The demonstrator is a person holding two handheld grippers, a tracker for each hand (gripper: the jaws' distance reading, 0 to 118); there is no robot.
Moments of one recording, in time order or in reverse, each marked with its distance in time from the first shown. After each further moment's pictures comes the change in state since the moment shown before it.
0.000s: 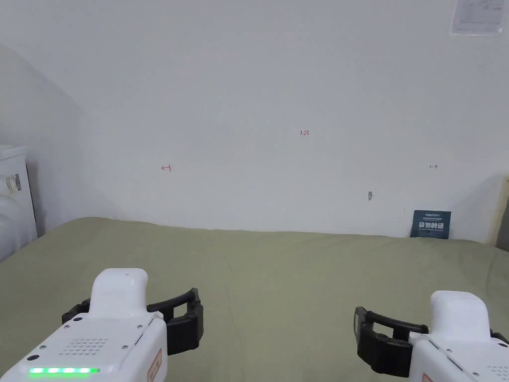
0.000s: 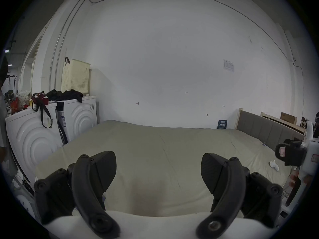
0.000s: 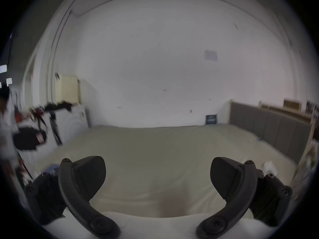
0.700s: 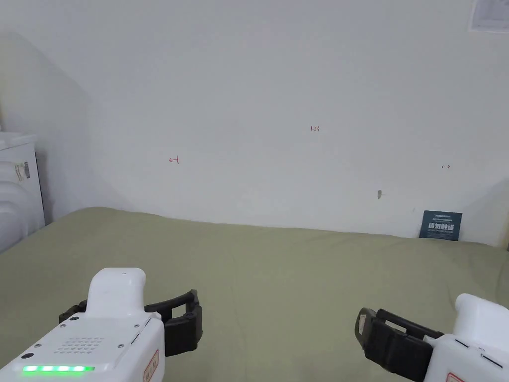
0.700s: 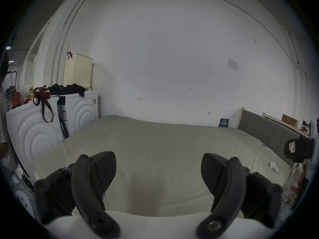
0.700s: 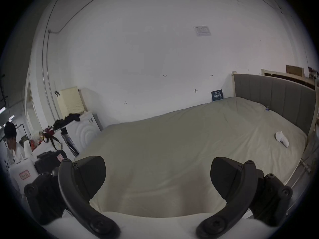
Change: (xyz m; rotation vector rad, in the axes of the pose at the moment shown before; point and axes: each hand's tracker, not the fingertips) left arm -0.013 -0.005 -0.008 -0.040 0.018 0.032; right arm -0.001 0.014 0.008 -0.130 0.018 -0.197
